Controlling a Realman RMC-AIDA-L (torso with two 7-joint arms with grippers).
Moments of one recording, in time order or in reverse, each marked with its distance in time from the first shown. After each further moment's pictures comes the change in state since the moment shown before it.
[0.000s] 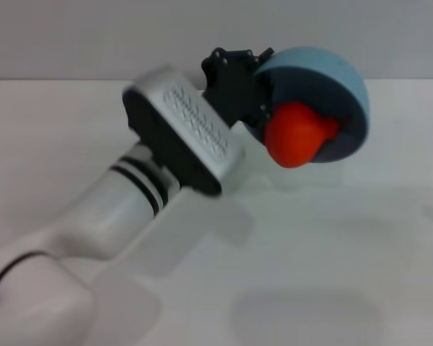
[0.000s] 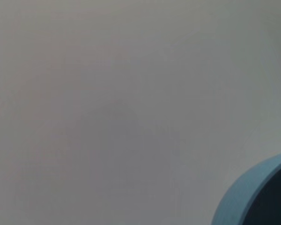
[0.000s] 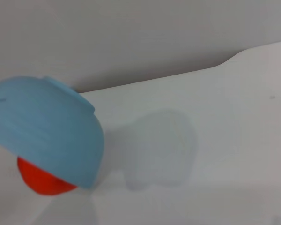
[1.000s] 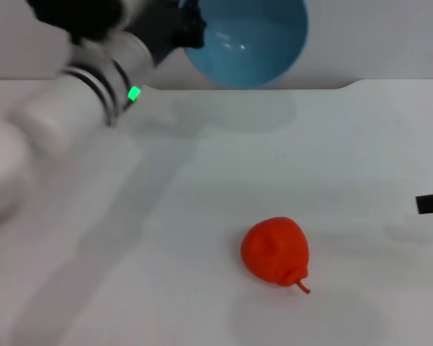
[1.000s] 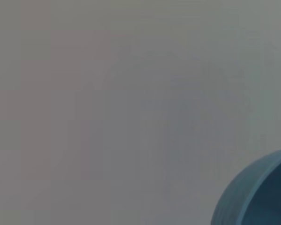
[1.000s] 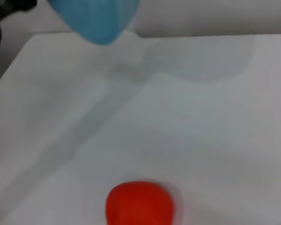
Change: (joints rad) left arm -0.043 0.018 -0.422 0.147 -1.047 0.480 0.505; right arm 0.044 0.004 -0.173 -0.004 0.016 -0.064 -0.038
